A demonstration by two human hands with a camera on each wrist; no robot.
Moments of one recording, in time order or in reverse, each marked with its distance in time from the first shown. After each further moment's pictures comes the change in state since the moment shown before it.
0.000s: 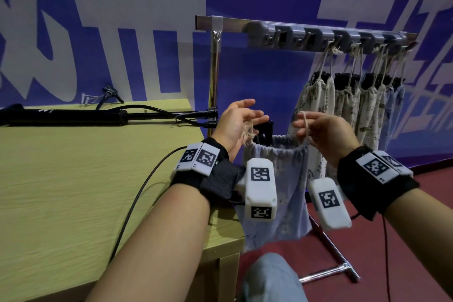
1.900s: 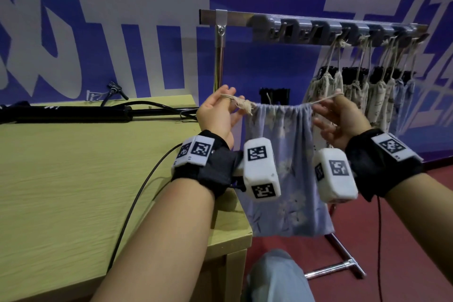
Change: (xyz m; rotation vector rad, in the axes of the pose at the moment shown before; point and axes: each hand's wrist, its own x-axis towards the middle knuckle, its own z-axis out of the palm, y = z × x) left_hand 0.004 0.007 -0.012 -0.321 0.371 0.175; right_hand 0.005 -0.012 0.005 0.031 0.301 0.094
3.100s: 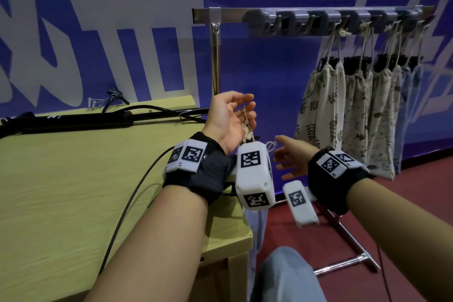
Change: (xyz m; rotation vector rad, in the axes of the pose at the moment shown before) left_hand -0.009 0.008 0.003 0.181 -0.241 -0.352; right_hand 0.017 0.082 0.023 -0.642 -0.308 0.446
